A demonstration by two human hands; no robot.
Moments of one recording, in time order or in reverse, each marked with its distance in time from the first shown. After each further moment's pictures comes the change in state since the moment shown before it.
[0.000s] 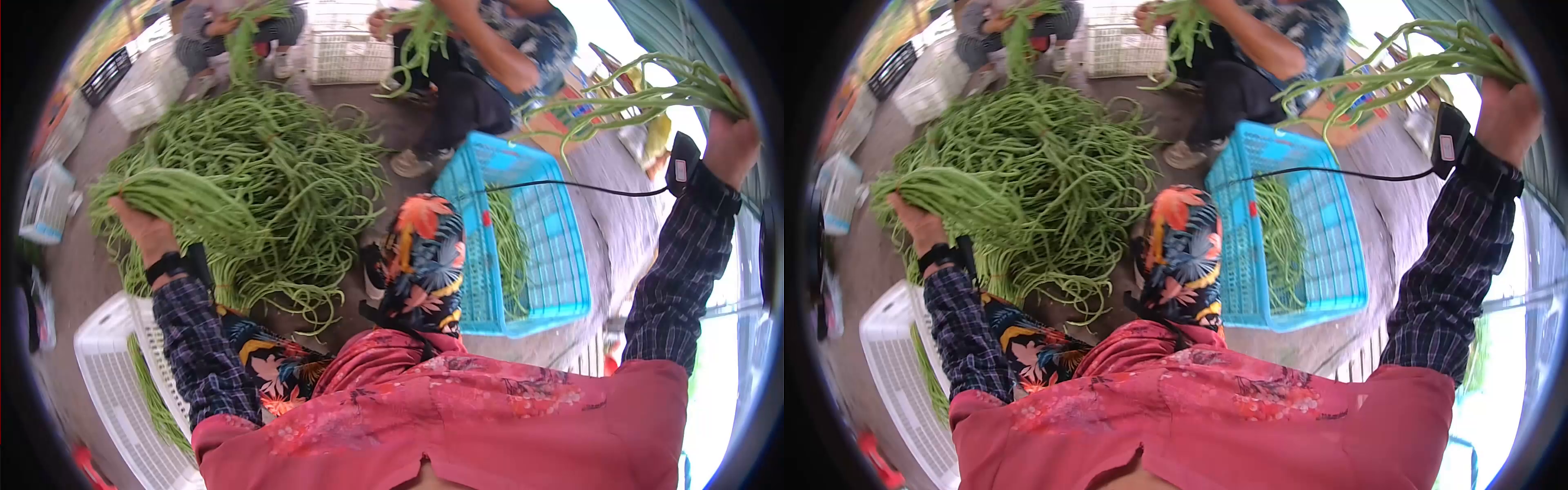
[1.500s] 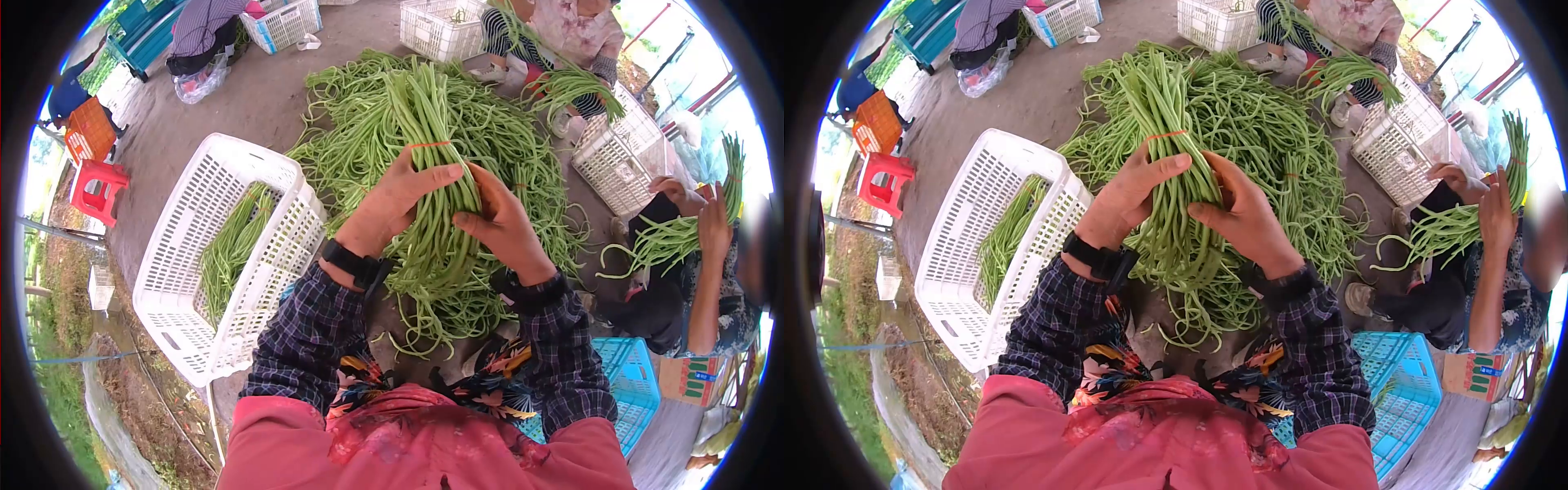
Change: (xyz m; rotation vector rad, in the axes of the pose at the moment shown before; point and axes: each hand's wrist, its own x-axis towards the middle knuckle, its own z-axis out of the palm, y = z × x) left_hand -0.078 0.019 0.026 0.339 -0.327 -0.196; right_hand -0.359 -0.170 0.499 1.395 -1.341 0.623
